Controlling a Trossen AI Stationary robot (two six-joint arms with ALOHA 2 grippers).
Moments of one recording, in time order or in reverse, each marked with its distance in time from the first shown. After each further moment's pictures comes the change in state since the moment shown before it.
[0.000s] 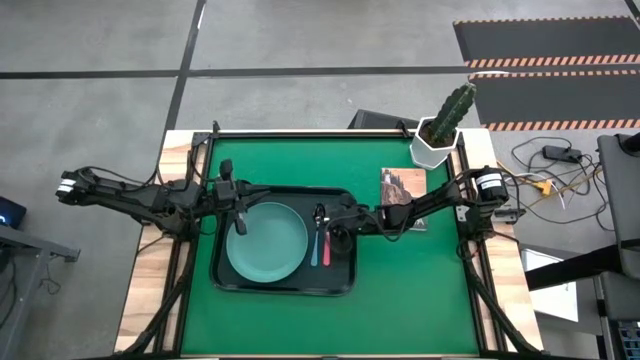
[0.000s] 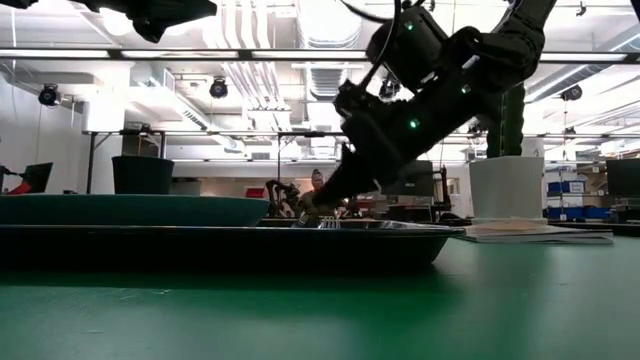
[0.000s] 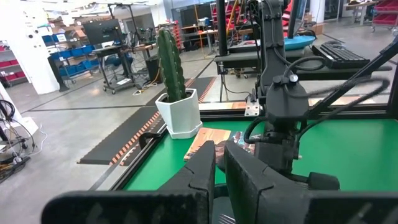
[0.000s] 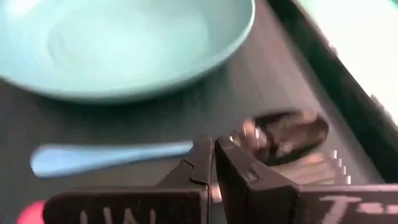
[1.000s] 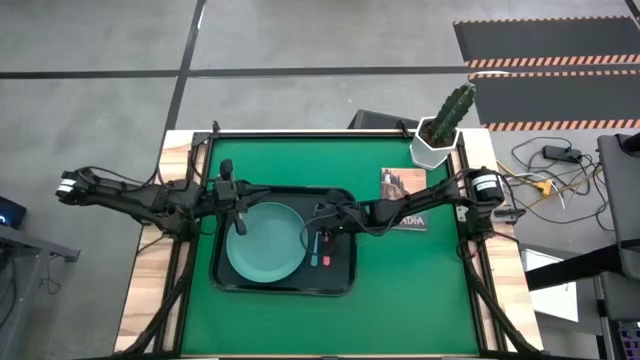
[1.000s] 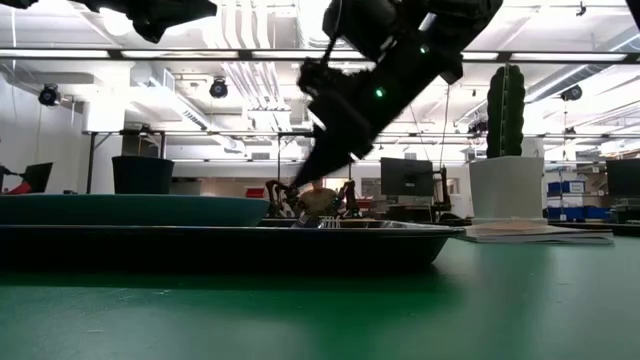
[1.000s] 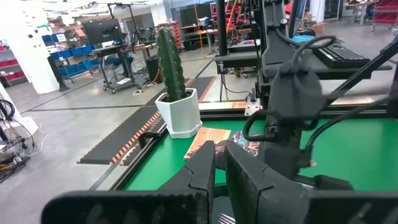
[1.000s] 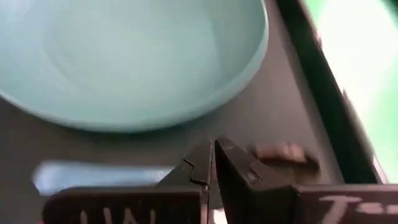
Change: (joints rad) left arm 0.000 0.001 0.000 -0.001 0.000 0.000; right arm 0.000 0.031 0.287 -0.406 0.011 -0.072
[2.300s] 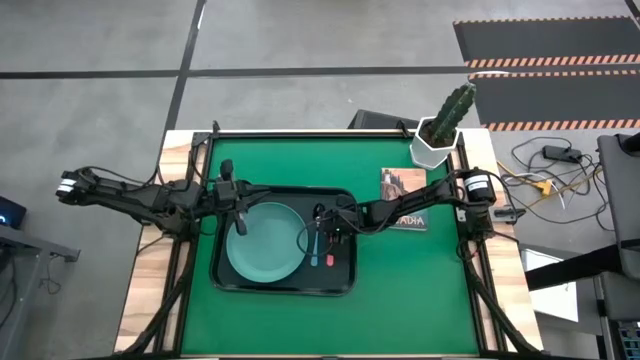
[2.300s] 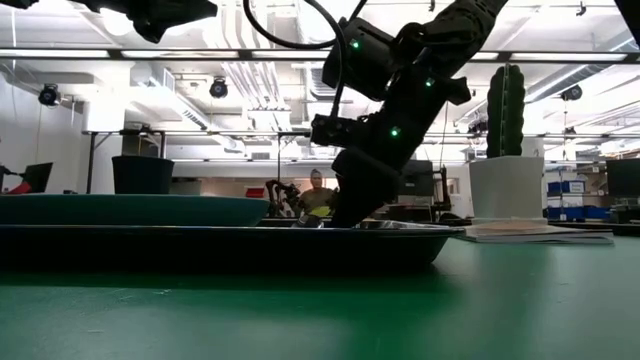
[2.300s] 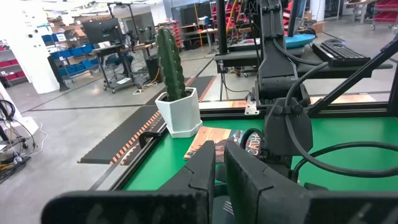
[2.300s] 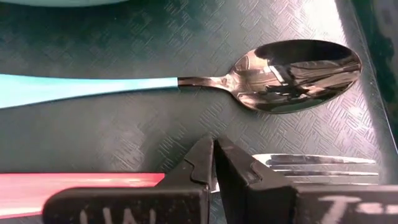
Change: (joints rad) left arm 0.000 0.004 0.000 0.001 0.000 0.002; right arm -0.015 0.061 -0.017 -0.170 -0.025 0.073
